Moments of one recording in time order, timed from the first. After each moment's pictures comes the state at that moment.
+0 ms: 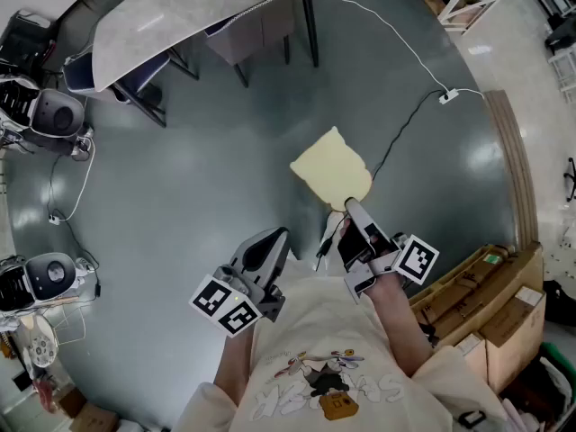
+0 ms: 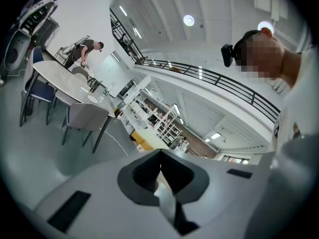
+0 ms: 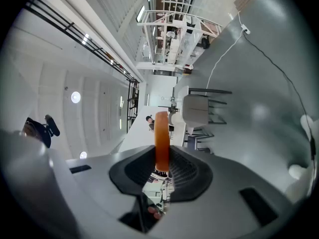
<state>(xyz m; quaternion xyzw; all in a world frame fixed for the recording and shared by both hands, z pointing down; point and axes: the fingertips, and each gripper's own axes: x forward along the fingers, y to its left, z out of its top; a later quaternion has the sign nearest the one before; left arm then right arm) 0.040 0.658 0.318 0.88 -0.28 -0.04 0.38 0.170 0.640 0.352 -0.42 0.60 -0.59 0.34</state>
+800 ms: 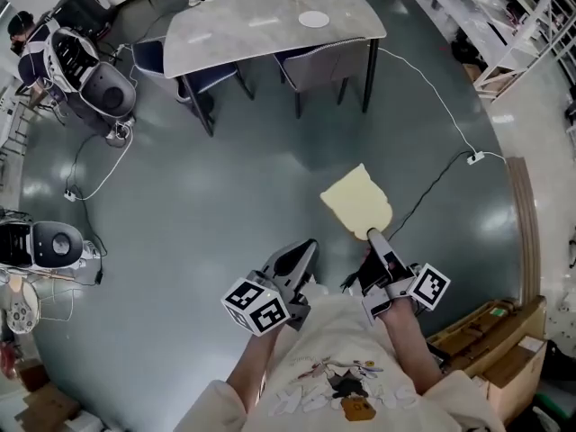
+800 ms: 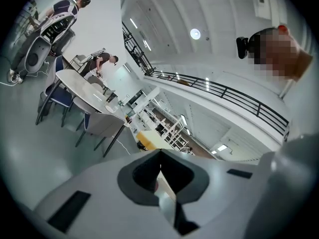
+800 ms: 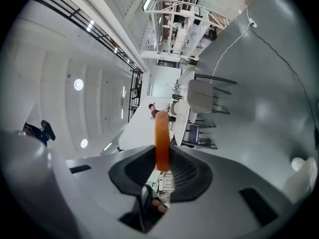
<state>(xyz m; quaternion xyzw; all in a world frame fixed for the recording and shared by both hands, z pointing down) -0.092 0.671 0.321 0.86 -0.33 -0.09 0.38 0.030 0.661 0.342 -0.39 0.64 -0.58 0.31</state>
